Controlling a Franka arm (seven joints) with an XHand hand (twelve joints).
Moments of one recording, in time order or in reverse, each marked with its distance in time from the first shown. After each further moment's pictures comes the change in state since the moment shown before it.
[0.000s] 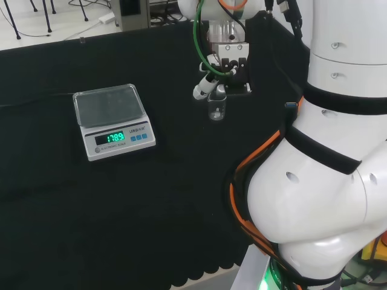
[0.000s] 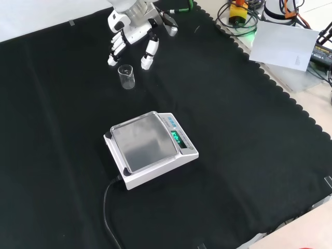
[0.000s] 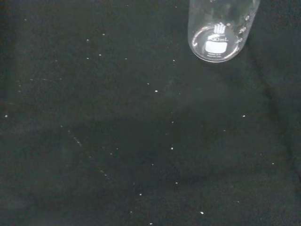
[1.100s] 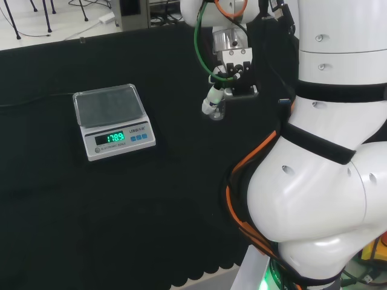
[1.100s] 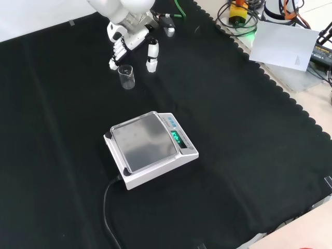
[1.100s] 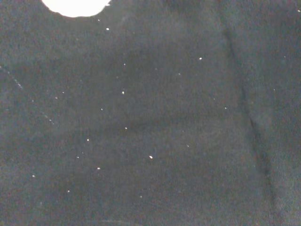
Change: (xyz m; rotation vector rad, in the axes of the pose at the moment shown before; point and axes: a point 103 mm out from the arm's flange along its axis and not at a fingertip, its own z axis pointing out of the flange) arm -0.025 0.006 0.022 0.181 -0.058 0.046
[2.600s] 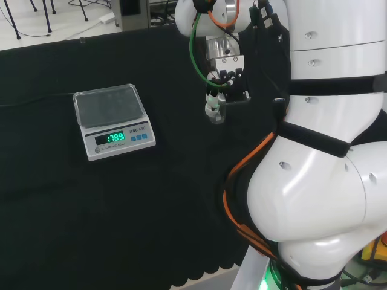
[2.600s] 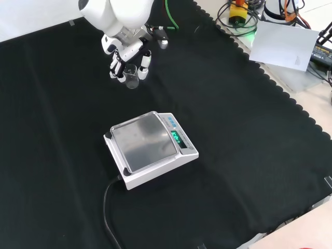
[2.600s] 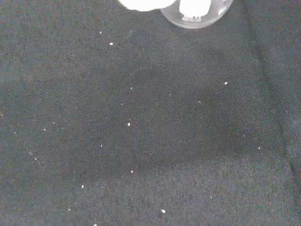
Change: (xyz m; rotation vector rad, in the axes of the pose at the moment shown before) arm 0.012 0.043 0.010 -0.032 -0.018 -0.014
